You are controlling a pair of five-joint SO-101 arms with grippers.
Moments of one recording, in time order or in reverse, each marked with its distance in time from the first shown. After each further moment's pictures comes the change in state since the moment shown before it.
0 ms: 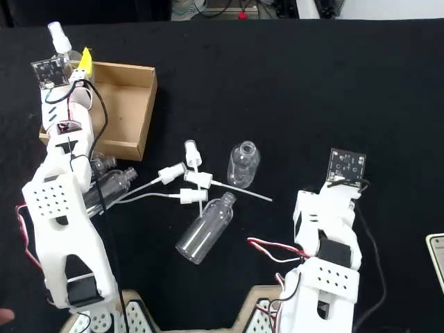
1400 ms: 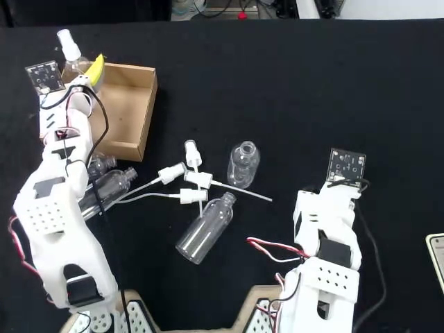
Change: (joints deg) left arm -0.1 -15.3 18.9 0.1 2.8; right arm 0.0 0.0 0.0 0.0 0.0
